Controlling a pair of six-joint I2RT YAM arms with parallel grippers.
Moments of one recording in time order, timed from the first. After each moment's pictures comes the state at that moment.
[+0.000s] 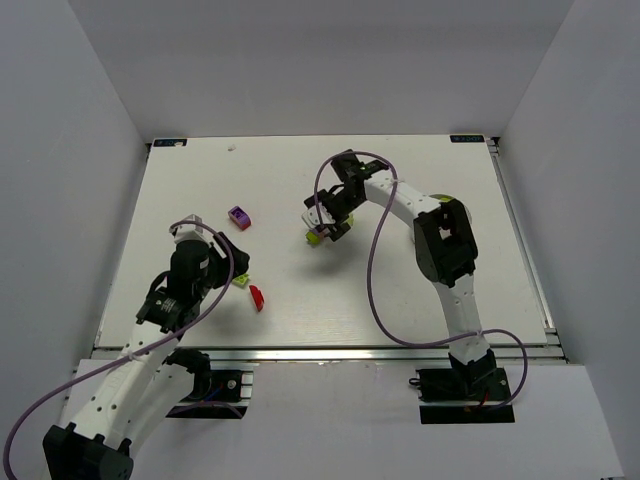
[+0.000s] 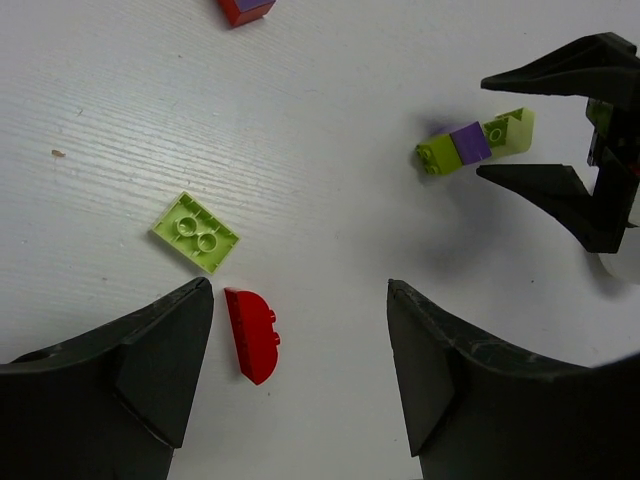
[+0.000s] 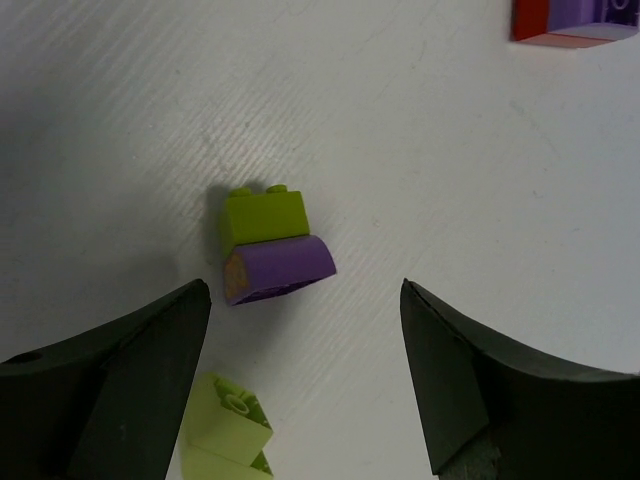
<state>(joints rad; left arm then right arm) -0.33 0.69 0.58 -0.44 -0.15 -0.68 0.57 2.24 1.89 -0.86 -0.74 -1.81</state>
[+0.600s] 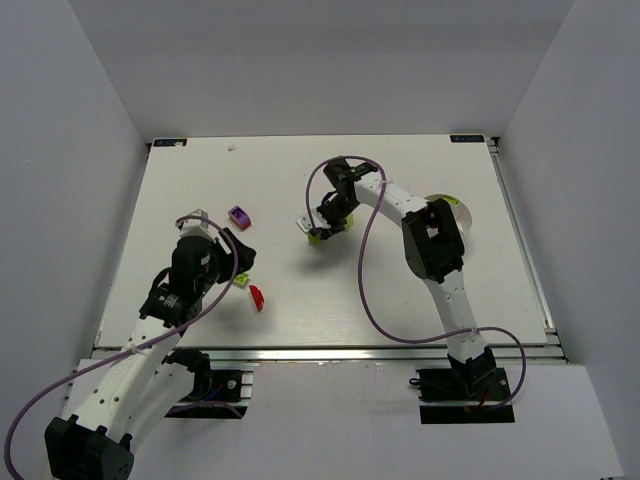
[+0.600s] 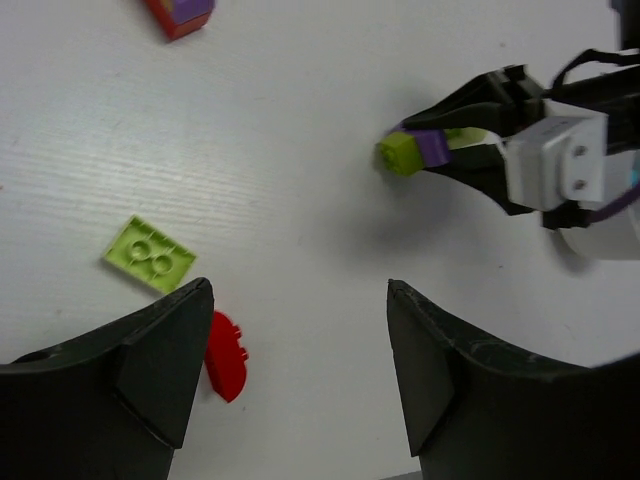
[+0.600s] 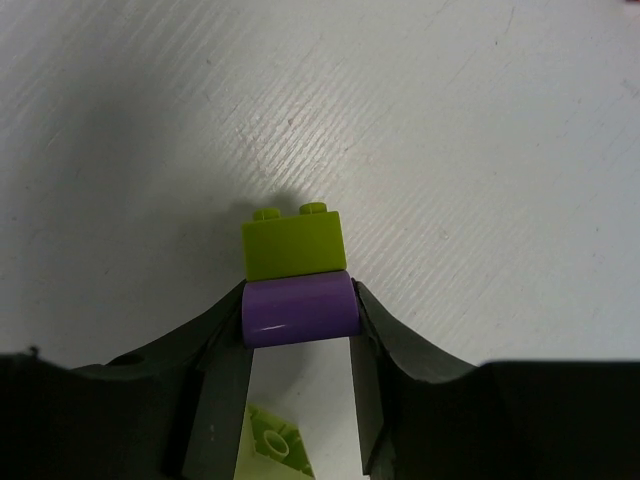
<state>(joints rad) -0.33 0.73 0.58 -0.37 -0.09 -0.66 0.59 2.36 2.00 -0.99 -0.68 -1.78</state>
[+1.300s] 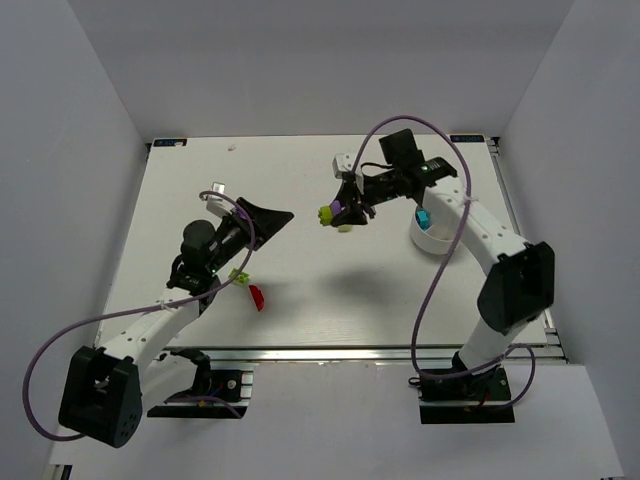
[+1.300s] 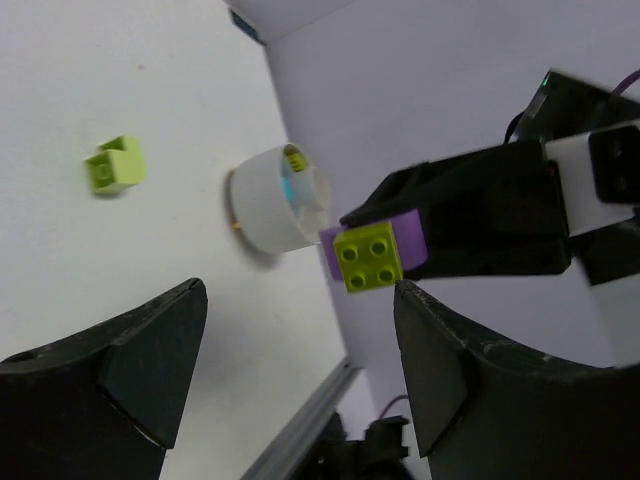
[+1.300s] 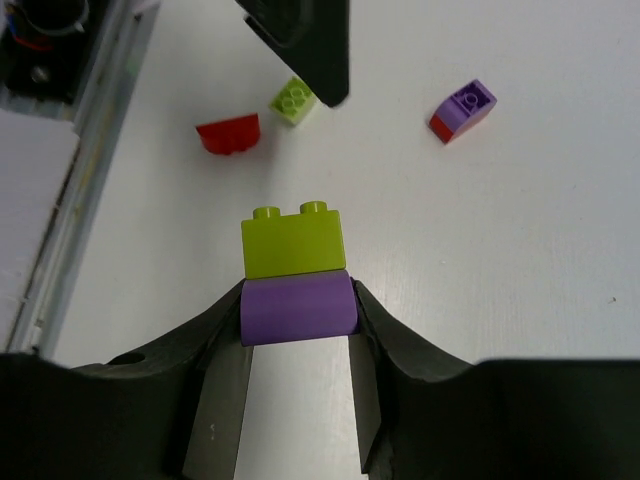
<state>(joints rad) -0.33 1.03 0.51 0.48 0.38 -1.05 0.50 1.73 1.61 -0.75 -1.03 -0.92</state>
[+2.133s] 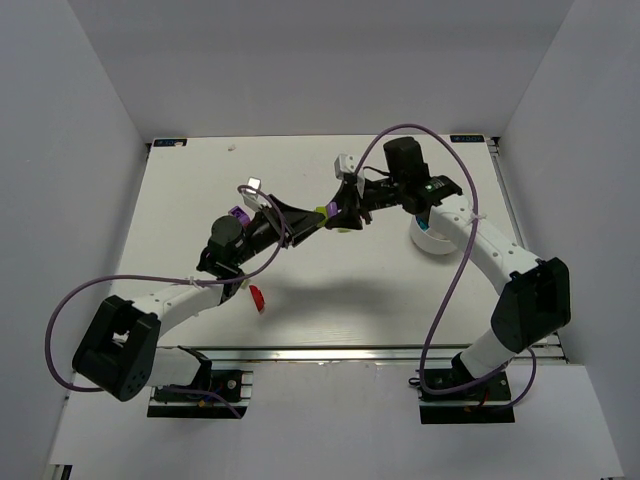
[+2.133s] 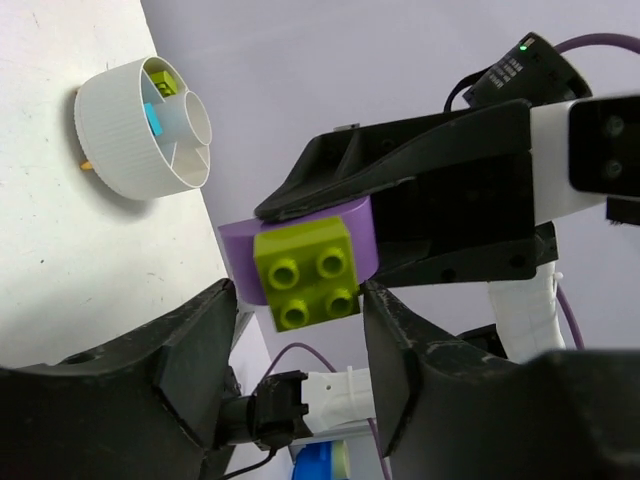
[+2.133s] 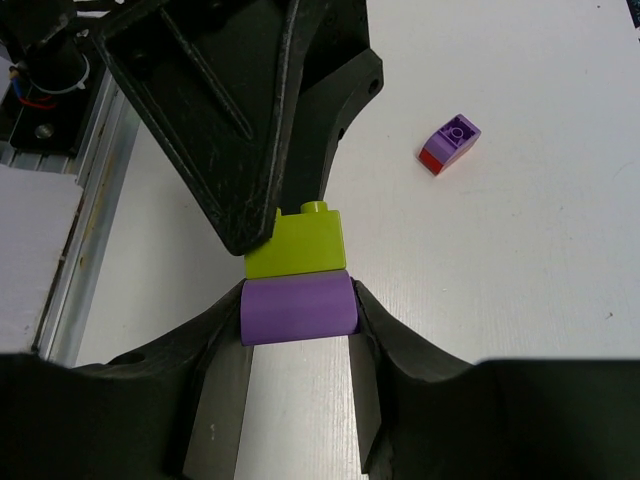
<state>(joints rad) -0.50 1.30 0.57 0.84 0.45 -1.34 0.53 1.57 1.40 -0.41 -1.04 -0.62</state>
